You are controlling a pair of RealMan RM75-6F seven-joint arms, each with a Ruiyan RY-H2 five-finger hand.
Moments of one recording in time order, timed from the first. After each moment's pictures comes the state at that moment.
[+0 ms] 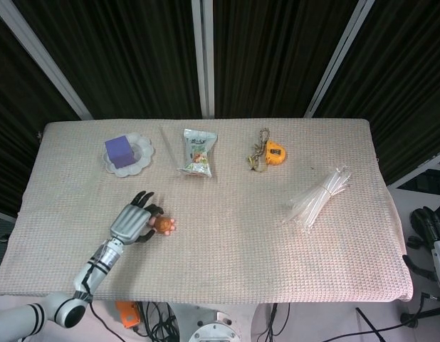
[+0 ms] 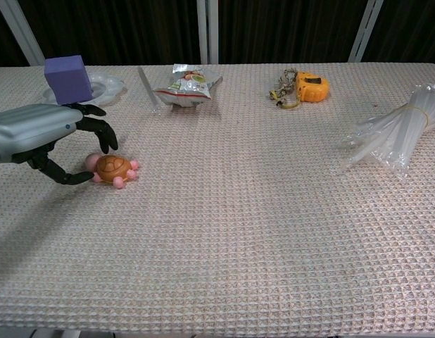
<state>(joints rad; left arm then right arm) -0.57 -1.54 -0.05 -1.40 1.39 1.02 0.19 0.01 -1.01 0.03 -1.54 -1.49 1.45 0.19</state>
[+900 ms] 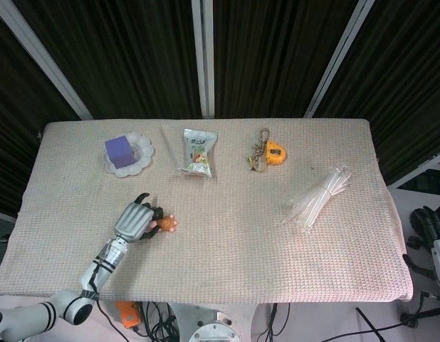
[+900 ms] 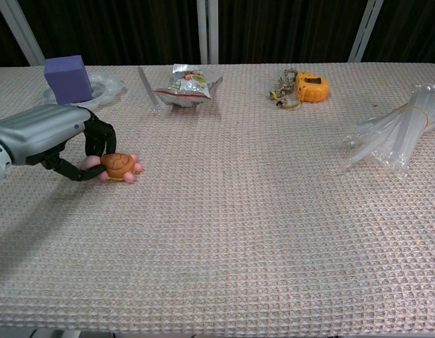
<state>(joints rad) -0.57 -1.64 -0.05 -1.25 1.45 1.10 0.11 0.02 -1.01 0.04 -1.53 -1.48 1.44 0.19</state>
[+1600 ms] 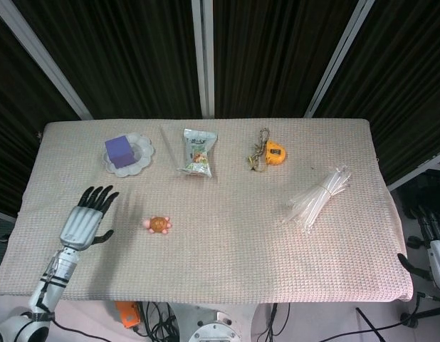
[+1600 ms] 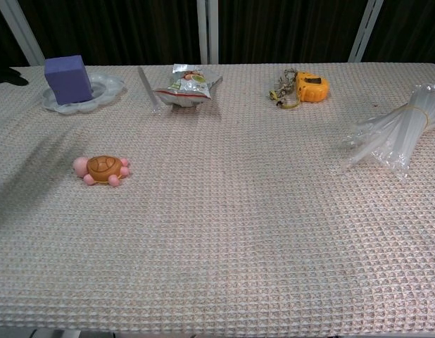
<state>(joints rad) -0.38 -1.34 0.00 -1.49 1.44 1.31 0.17 0.01 -1.01 0.04 -1.59 -1.50 1.48 0.15</state>
